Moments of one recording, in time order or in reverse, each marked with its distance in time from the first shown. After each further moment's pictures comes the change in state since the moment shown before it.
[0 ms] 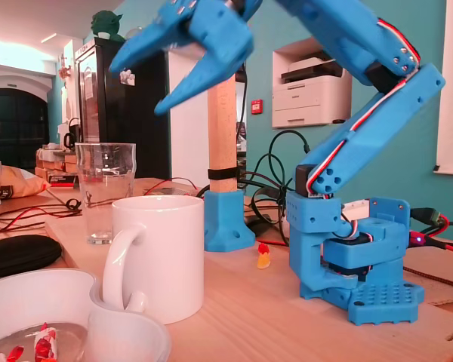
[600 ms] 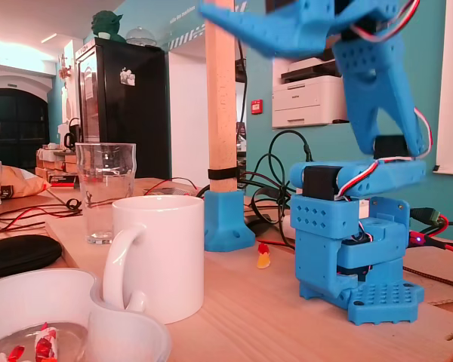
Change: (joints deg) arm -29.5 40.5 36.4 -31.9 -14.6
